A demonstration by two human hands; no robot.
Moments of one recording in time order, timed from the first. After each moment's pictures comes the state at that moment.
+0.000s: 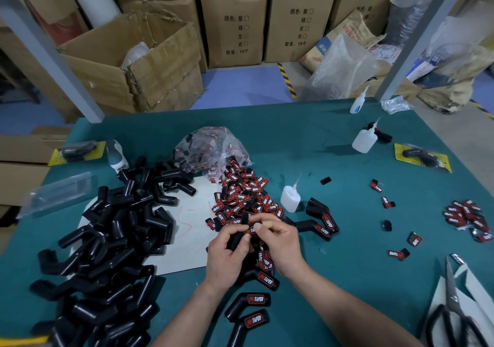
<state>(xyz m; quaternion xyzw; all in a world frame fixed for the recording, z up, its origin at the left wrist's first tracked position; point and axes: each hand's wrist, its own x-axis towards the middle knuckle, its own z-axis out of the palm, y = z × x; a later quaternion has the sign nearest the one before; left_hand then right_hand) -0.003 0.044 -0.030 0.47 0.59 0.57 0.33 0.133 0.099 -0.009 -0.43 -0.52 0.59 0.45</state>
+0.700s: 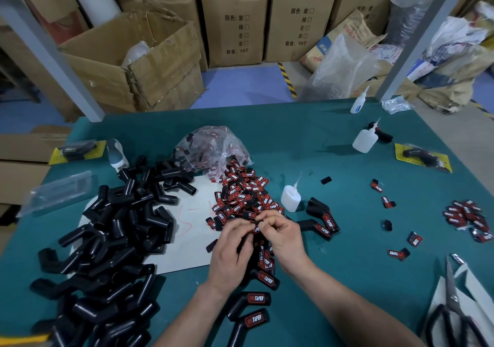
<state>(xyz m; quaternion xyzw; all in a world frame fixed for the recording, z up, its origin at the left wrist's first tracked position) -0.001 0.044 -0.025 0.61 0.57 0.52 0.19 0.136 0.106 -0.012 -0.44 -0.52 0.58 0.45</state>
